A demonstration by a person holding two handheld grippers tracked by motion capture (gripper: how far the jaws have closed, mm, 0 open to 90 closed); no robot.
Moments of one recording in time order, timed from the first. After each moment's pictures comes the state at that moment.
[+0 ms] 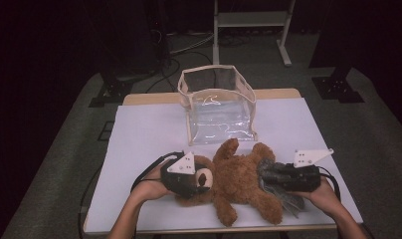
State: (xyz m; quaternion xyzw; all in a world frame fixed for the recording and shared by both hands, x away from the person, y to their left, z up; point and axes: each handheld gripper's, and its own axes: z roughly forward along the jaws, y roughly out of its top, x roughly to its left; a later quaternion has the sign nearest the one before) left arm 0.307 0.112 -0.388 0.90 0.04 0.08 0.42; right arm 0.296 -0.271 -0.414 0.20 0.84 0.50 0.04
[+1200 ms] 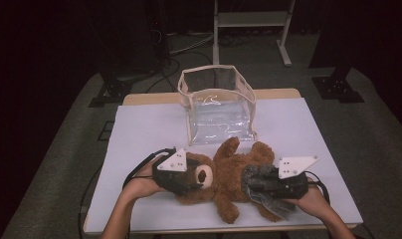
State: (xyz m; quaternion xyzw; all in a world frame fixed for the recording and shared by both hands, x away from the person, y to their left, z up) left arm 0.306 0.137 -0.369 0.90 0.04 0.10 0.42; right arm 0.276 -0.228 -0.397 0.13 0.86 0.49 0.07
